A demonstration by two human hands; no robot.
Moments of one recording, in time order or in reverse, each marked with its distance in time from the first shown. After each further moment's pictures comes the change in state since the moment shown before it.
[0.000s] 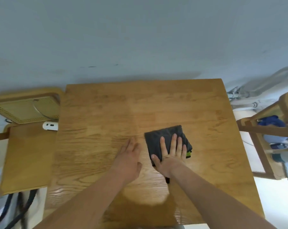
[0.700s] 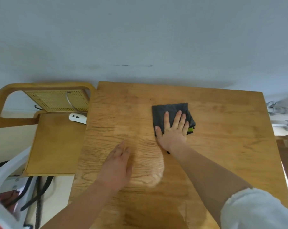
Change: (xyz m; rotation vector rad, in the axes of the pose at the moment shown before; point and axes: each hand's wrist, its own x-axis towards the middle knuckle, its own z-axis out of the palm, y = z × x) left_hand -0.062 -0.104 -0.015 -0.160 0.193 -0.149; right_hand 0.076 -0.112 -0.058 -0.019 0.324 -0.139
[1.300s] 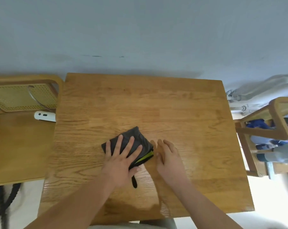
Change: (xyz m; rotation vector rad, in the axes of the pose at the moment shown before) left_hand 0.020 0.044 0.073 0.431 -0.093 0.269; right_hand -0.164 0.064 0.018 0.497 0.164 -0.016
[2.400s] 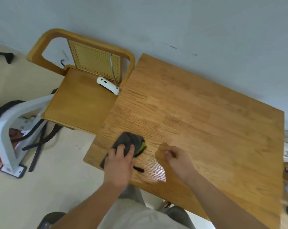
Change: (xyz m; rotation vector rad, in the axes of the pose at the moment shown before) left_hand -0.150 -0.018 0.093 -0.299 0.363 -0.586; right_hand -0.027 -0.062 0.060 0.115 -0.433 0.019
